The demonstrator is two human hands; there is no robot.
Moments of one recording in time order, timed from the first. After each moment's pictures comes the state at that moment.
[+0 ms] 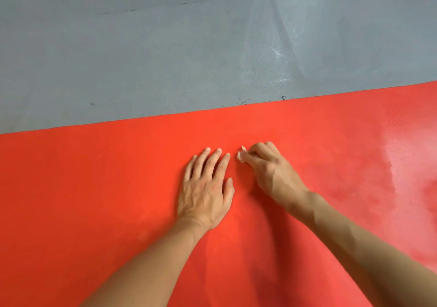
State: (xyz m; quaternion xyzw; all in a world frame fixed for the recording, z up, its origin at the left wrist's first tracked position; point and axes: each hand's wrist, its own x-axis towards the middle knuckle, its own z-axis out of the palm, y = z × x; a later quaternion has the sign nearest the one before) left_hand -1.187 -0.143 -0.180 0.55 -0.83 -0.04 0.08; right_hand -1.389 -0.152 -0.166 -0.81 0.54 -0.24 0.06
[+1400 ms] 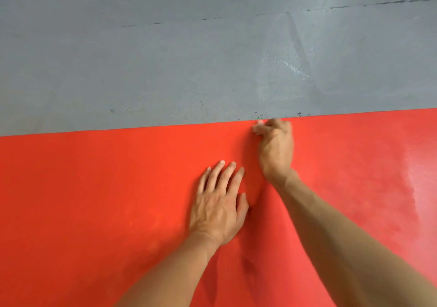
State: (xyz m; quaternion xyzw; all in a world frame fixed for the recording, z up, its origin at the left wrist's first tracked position) left_hand -1.189 -0.144 -0.177 0.55 -0.83 -0.05 0.08; right_hand -1.353 -0.244 -0.168 -0.58 0.73 -0.35 0.07
